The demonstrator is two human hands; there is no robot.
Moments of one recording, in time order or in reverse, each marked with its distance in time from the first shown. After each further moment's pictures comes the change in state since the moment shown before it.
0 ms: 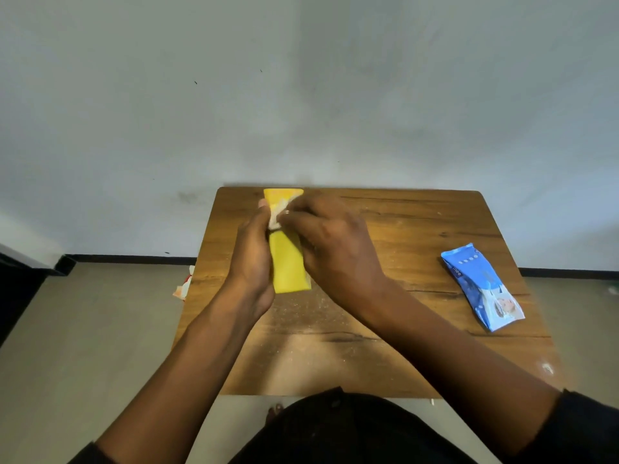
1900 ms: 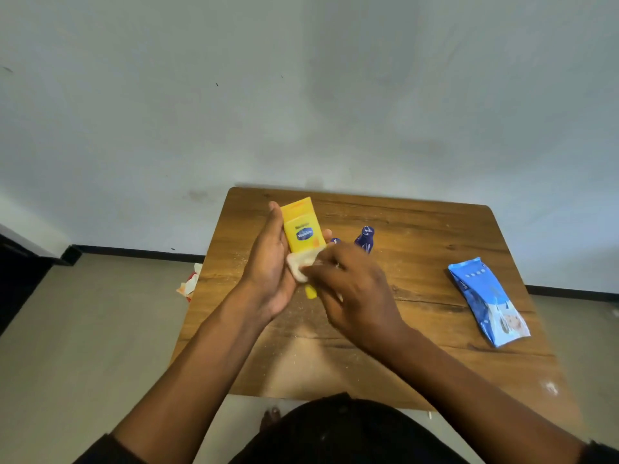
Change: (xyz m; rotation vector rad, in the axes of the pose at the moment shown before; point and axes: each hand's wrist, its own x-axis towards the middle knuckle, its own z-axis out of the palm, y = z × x) left_hand 0.001 -0.006 -0.010 -0.082 -0.101 -0.121; right_hand -0.058 0.006 0.003 0.051 -0.093 0.004
